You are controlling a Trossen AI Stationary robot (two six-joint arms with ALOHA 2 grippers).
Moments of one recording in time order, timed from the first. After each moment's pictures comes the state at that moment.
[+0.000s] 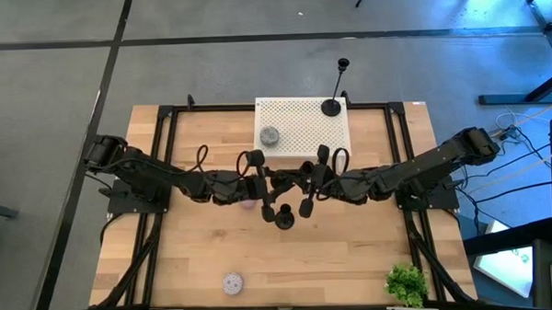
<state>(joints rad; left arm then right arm) -0.21 1.52 0.90 0.61 -0.48 0.36 0.33 1.45 0.97 0.36 0.65 0.02</state>
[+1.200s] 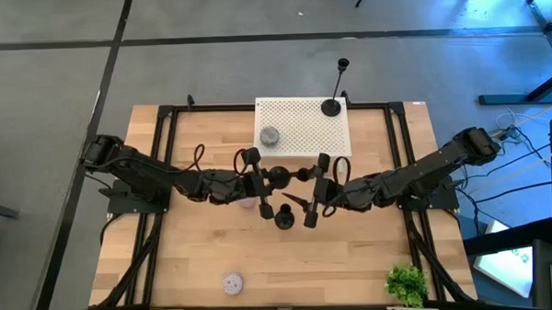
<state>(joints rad) -0.21 1.48 0.89 0.54 -0.54 0.30 0.41 1.45 0.97 0.34 0.65 -0.10</state>
